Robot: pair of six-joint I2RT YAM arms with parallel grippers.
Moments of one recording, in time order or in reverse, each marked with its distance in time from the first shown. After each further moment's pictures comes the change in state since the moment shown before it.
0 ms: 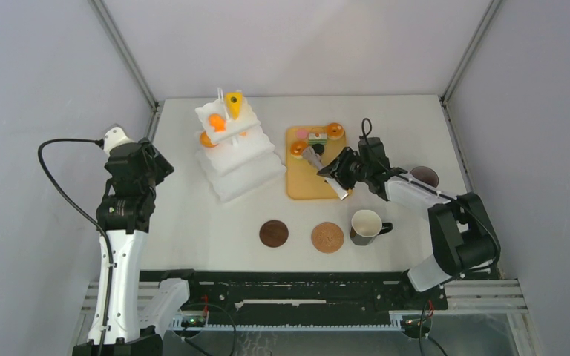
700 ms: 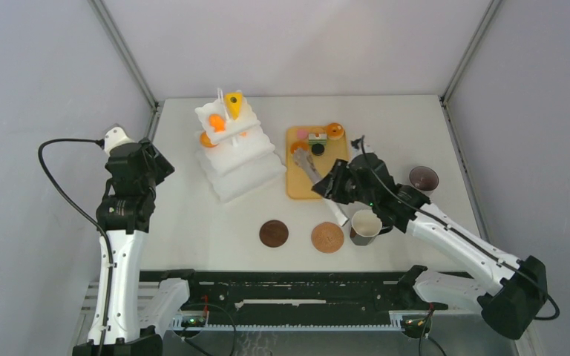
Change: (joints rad) left arm 0.000 0.000 0.000 0.000 0.010 -0.001; right arm 0.357 -0.439 0.067 -0.386 0.351 -0.127
